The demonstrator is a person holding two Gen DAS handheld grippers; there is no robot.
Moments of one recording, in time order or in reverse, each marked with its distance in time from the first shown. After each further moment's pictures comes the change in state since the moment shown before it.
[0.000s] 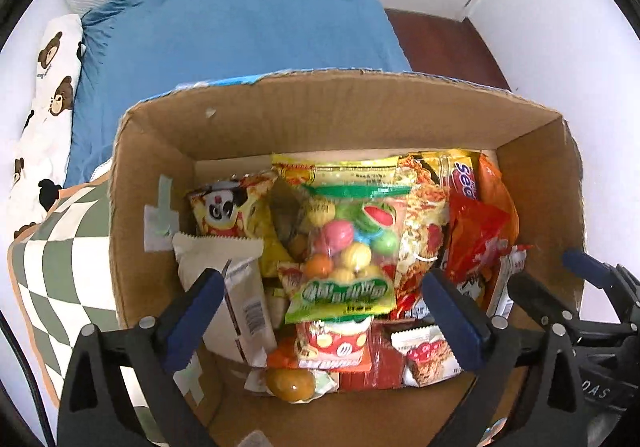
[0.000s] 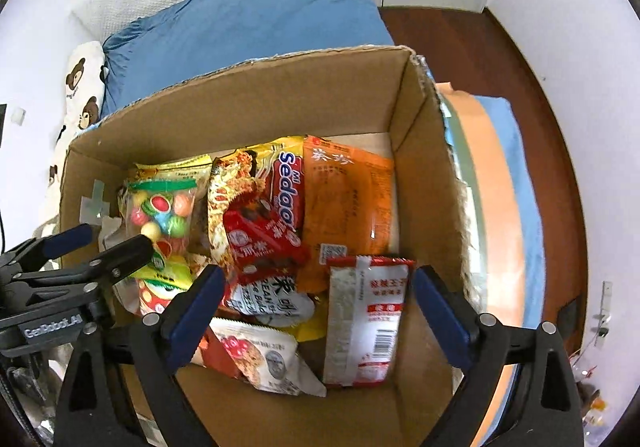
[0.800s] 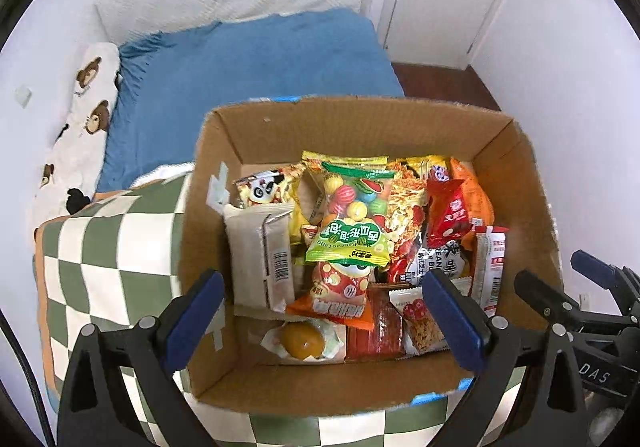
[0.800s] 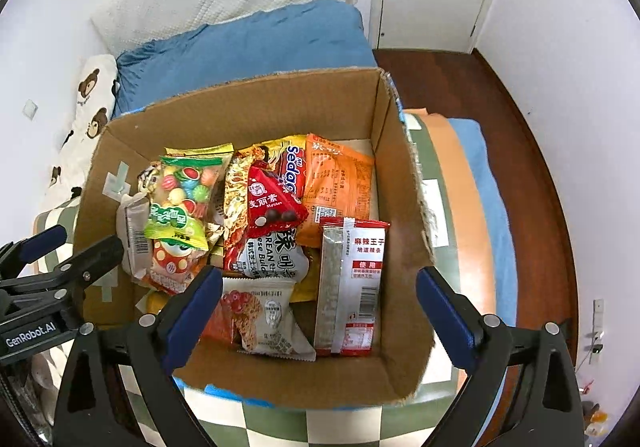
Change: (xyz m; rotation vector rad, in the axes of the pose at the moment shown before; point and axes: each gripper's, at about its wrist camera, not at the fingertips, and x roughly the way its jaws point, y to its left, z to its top) left arm -0.076 -0.013 -0.075 -0.020 -0.238 0.057; right arm -0.059 0.001 -0.061 -0.043 -0.175 -0.023
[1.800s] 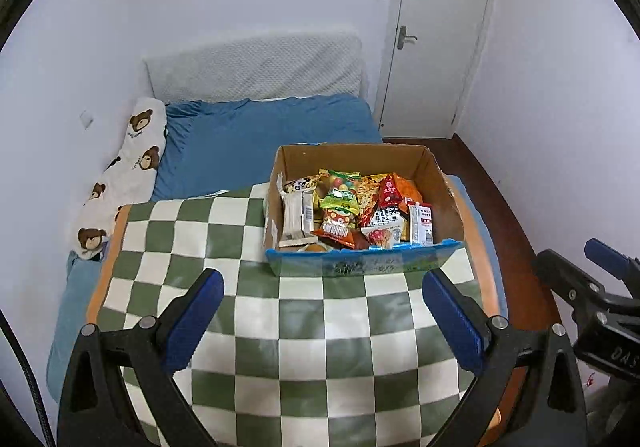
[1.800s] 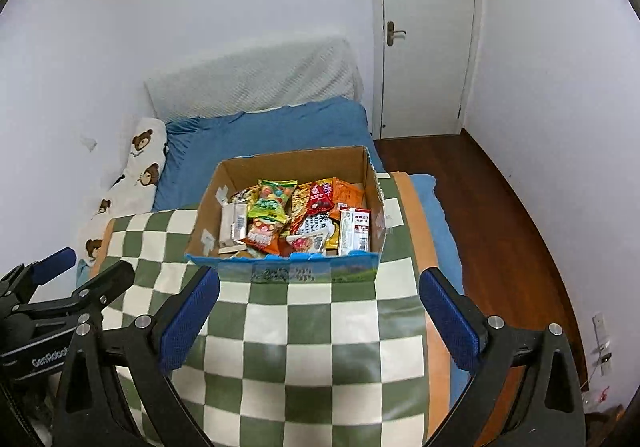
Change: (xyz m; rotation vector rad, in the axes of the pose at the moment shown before) left arm -0.238 -0.001 -0.179 -0.009 -0.316 0.026; right arm -0.273 0.014 -0.190 -0.041 -0.369 0.048
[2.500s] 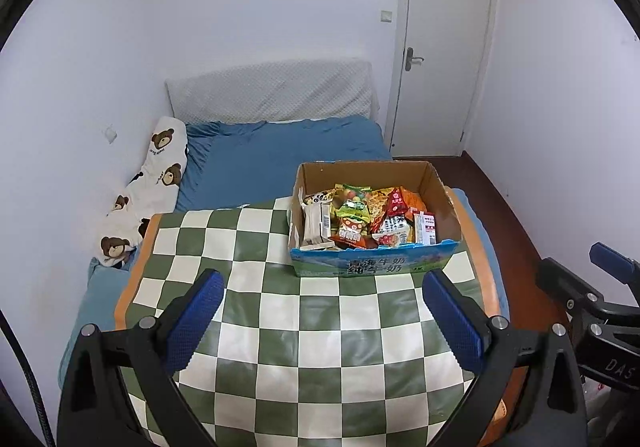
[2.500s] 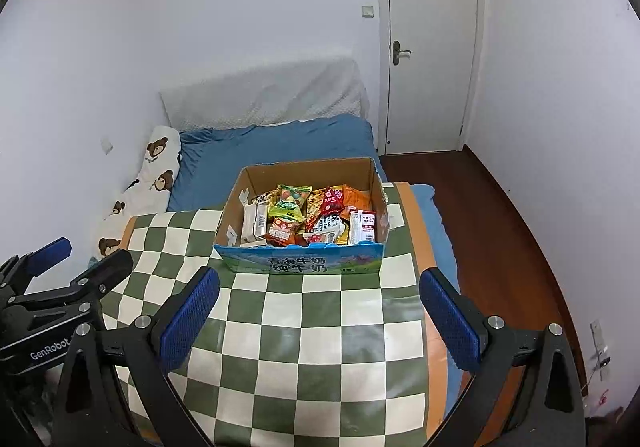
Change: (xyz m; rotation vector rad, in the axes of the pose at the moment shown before) left arm -0.068 0.004 -0.024 0.007 -0.085 0.056; right arm -0.070 0.015 -0.024 -0.030 -0.059 0.012
